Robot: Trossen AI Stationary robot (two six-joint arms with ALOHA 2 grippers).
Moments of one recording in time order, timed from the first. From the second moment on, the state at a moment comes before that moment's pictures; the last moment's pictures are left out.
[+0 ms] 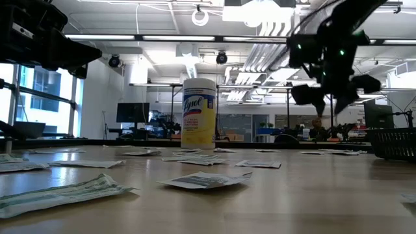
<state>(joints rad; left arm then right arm) -0.04 0.01 0.02 0.00 -0.04 -0.01 -0.42 1.32 0.70 -0.80 0.80 1.23</state>
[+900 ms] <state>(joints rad) -0.04 0.01 0.02 0.00 -0.04 -0.01 -0.68 1.47 0.51 -0.26 0.44 0.97</state>
